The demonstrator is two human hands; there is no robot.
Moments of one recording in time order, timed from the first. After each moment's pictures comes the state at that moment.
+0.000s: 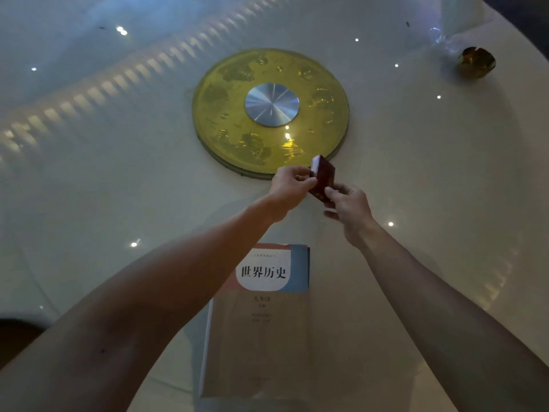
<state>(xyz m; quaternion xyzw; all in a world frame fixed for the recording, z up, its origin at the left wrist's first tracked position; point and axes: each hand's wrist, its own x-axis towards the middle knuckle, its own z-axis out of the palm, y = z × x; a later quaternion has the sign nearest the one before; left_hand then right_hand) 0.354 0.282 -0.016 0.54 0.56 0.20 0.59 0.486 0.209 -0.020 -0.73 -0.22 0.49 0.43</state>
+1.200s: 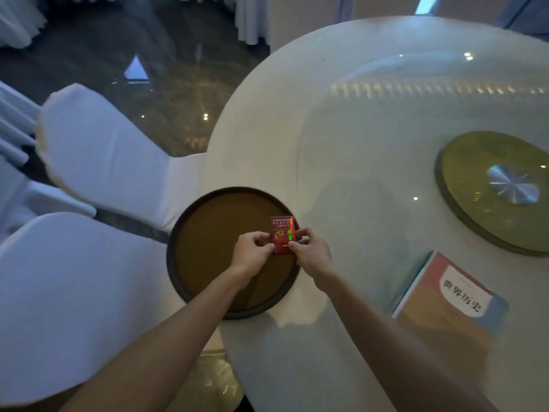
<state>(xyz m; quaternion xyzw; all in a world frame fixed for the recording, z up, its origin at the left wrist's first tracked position) -0.145 -0.034 0.023 0.28 0.78 0.37 0.42 -0.009 0.040 0.017 -0.61 -0.53 0.58 0.12</state>
